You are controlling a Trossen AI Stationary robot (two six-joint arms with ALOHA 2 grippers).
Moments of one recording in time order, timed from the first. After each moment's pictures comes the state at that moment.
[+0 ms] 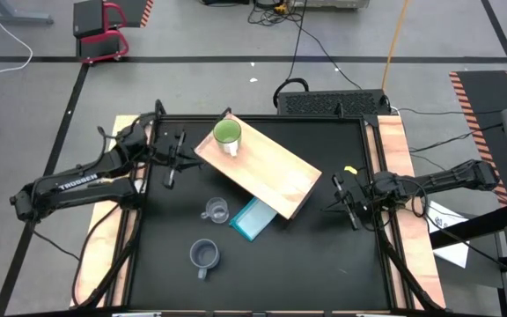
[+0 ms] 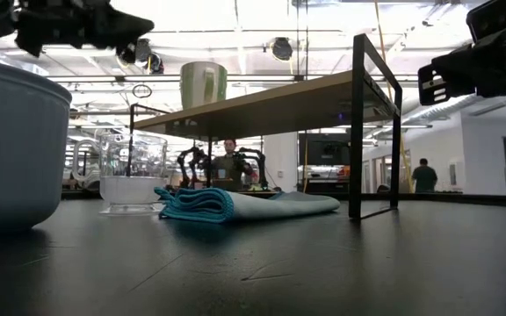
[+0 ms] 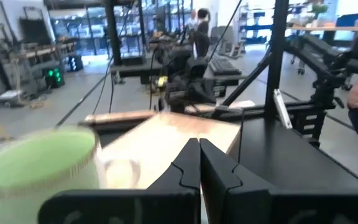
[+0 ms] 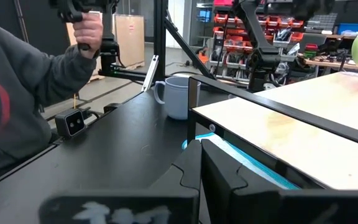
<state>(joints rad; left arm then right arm) 0.53 0.67 0.46 0.18 0.69 0.09 0.12 0.41 0.02 0.34 -0.21 -0.05</state>
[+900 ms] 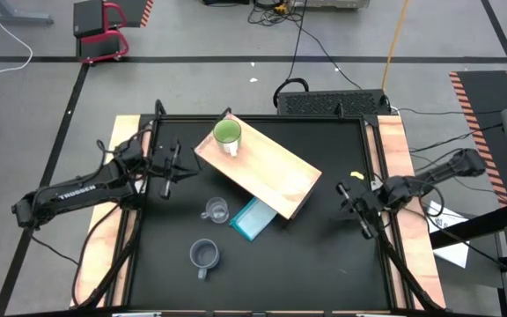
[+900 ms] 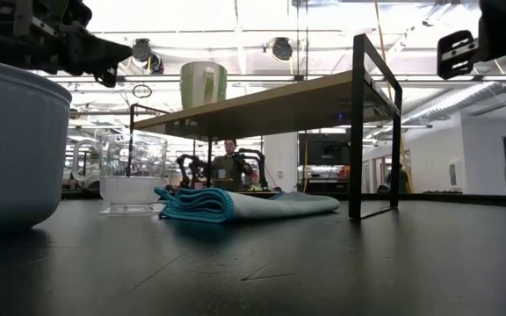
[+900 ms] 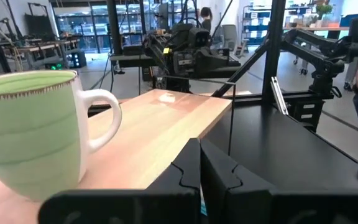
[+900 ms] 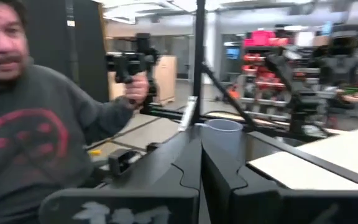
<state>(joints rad) 0.51 0.48 0.23 0.21 0.64 0.07 0.36 0.33 0.02 0.42 -0.10 0.00</state>
